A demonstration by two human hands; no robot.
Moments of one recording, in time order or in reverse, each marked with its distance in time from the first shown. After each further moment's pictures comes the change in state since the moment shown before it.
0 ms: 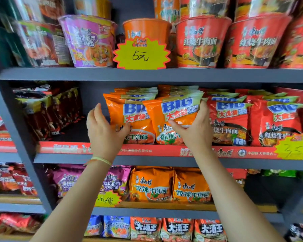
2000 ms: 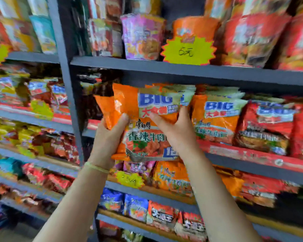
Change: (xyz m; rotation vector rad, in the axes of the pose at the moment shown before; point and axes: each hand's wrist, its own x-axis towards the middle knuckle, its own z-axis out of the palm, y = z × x) left_hand -0.046 0.016 -0.117 -0.910 -0.112 -0.589; right_hand -0.049 -0.134 -0.007 0.750 -0.586 0.276
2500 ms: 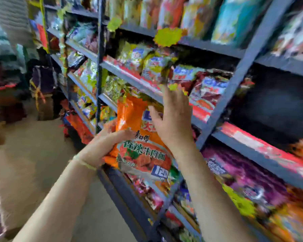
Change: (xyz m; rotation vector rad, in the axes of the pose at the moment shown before) left_hand -0.045 0.051 -0.380 0.078 0.156 -0.222; right_hand -0.070 -0.097 0.384 -0.458 -0.215 -0.757
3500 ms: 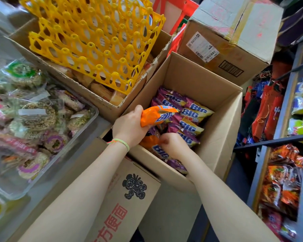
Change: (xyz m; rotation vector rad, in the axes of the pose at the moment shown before) left_hand -0.338 -0.178 -0.404 1.012 1.402 -0.628; right_hand -0.279 -0.437 0.393 0.315 -1.625 -0.840
